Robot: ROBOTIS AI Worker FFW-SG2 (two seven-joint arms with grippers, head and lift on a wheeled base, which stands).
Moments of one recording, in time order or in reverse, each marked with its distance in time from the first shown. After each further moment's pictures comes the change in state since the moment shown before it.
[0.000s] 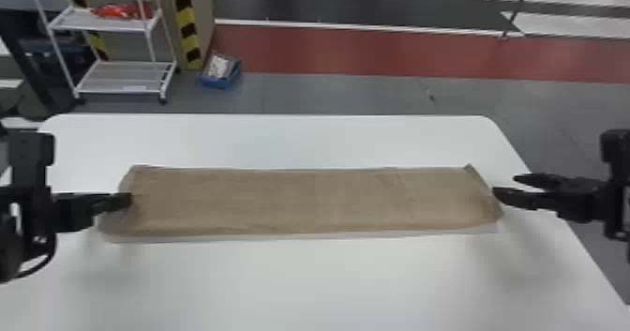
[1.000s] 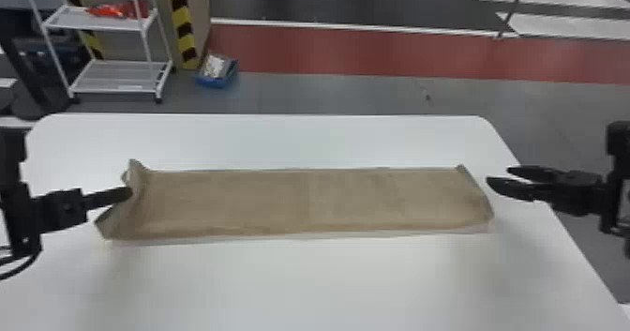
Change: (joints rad) left arm 0.013 -0.014 0.091 -0.125 0.205 0.196 -0.074; right arm 0.022 0.036 -0.022 -0.130 -0.045 0.110 0.049
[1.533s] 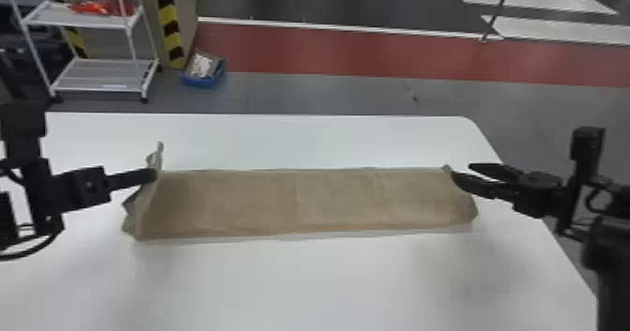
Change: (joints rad) left arm -0.059 -0.053 -0.067 -0.073 0.118 0.117 0.101; right arm 0.077 0.102 0.003 -0.140 -0.075 -0.002 -0.034
